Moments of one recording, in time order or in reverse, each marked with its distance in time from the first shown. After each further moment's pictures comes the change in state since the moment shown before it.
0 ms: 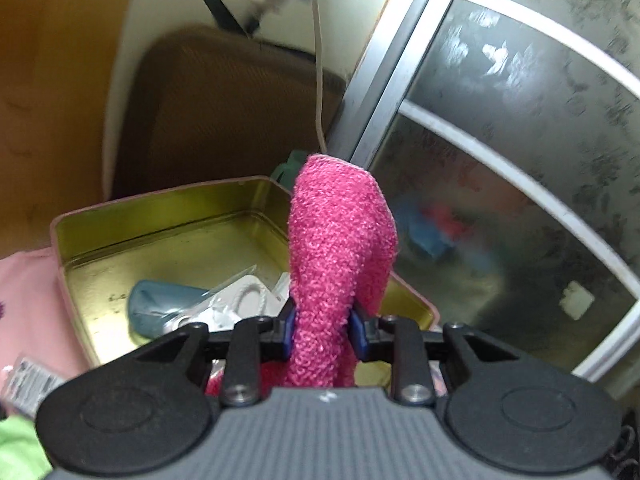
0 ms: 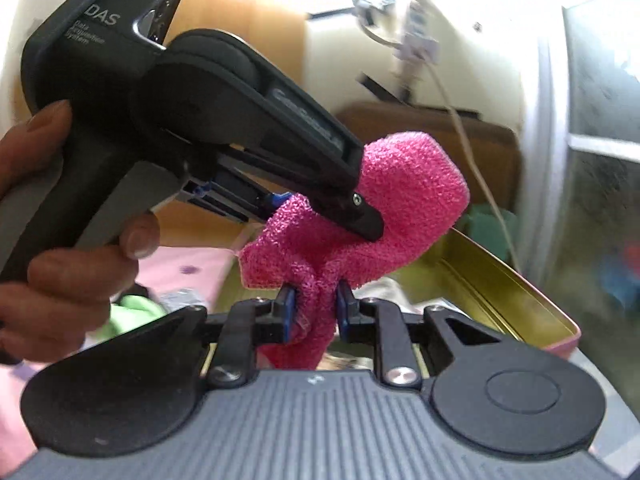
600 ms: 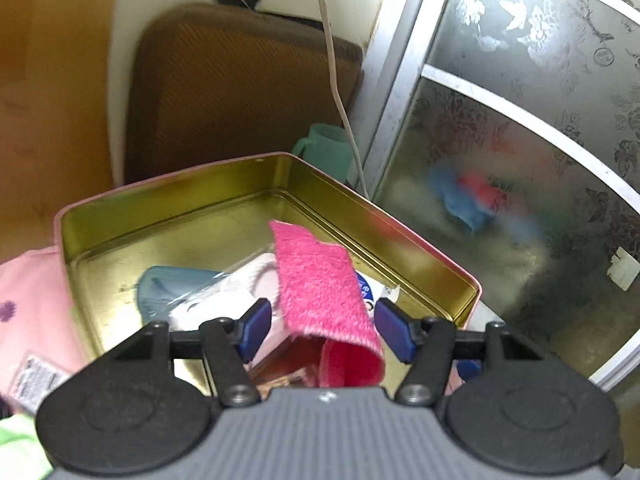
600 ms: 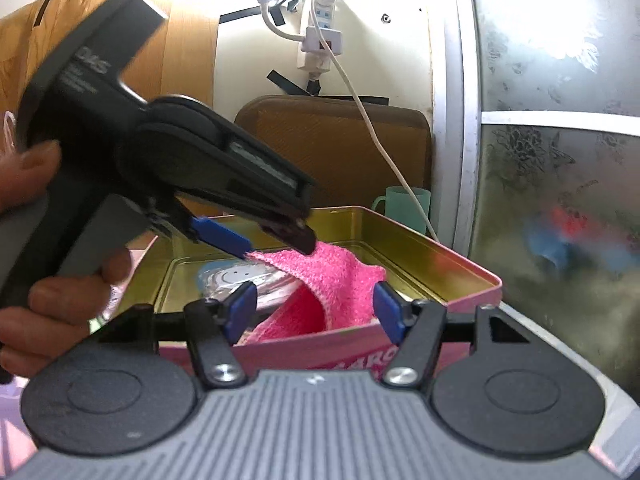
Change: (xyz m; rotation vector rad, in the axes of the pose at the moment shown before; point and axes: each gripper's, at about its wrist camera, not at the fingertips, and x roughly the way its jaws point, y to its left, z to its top) left arm 0.067 -0.016 -0.017 0.070 0.087 0.126; right arm -0.020 -0.032 -0.020 0.087 -0.038 -0.203
